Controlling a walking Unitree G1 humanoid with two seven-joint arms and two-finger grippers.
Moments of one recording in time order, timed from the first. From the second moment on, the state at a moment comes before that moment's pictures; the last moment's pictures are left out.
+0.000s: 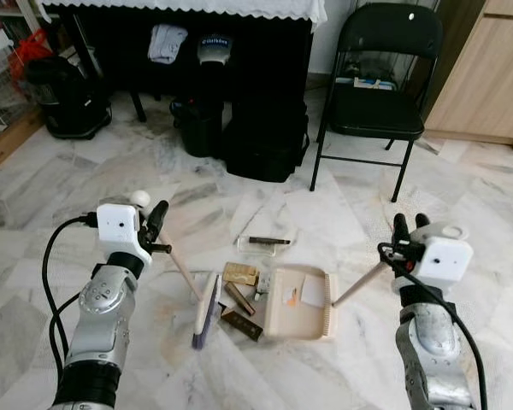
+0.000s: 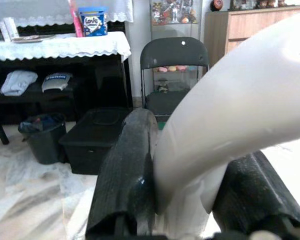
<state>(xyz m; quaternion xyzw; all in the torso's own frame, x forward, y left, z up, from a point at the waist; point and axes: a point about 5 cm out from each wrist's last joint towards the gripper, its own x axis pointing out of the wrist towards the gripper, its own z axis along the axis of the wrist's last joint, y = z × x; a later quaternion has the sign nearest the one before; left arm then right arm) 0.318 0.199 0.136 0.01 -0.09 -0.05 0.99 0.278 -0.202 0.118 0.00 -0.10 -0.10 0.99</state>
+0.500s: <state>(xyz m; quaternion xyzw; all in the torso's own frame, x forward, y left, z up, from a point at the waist) 0.313 0.168 0.122 -0.03 -0.09 -0.03 0.99 0.284 -0.193 0.122 0.03 -0.11 -0.09 0.99</state>
